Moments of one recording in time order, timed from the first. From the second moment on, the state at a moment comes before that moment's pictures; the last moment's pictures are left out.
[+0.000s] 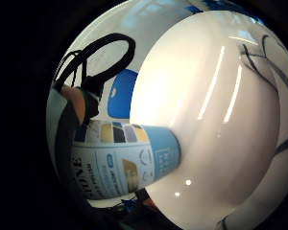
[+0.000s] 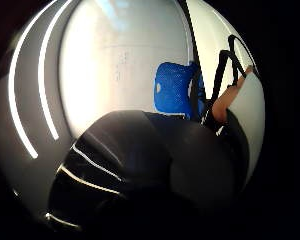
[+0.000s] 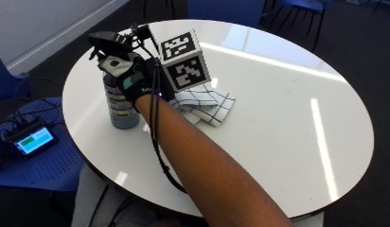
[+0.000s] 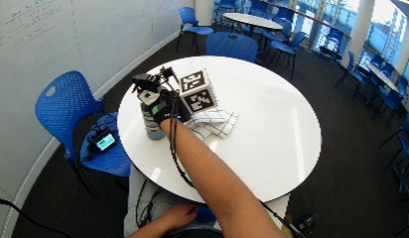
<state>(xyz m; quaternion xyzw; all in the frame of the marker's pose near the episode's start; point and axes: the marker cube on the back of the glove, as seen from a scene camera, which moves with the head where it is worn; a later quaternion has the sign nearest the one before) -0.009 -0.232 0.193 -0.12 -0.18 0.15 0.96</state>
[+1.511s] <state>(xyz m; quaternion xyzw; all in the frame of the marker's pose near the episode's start) 0.001 -0.154 0.120 -0.21 -0.15 0.06 0.96</state>
